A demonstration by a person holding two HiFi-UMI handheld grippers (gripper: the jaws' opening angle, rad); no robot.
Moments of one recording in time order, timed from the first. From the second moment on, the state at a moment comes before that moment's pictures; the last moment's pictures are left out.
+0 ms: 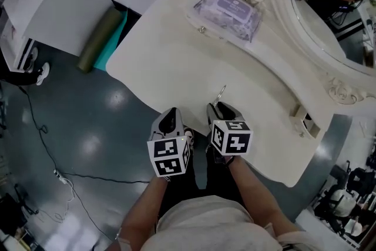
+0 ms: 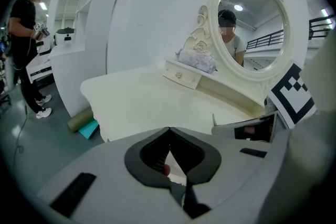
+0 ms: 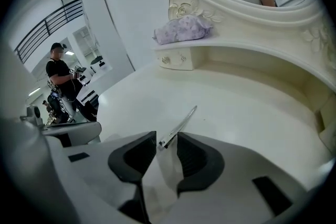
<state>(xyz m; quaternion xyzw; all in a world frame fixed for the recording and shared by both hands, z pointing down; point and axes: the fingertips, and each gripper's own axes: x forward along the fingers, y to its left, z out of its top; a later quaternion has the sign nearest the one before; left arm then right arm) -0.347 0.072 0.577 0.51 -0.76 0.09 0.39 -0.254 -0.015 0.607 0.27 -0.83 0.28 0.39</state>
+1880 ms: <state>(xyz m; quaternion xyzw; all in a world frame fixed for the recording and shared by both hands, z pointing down) -0.153 -0.034 0.525 0.67 -0.65 0.10 0.34 -0.033 -0.068 0.529 0.43 -0.80 0.31 0.29</state>
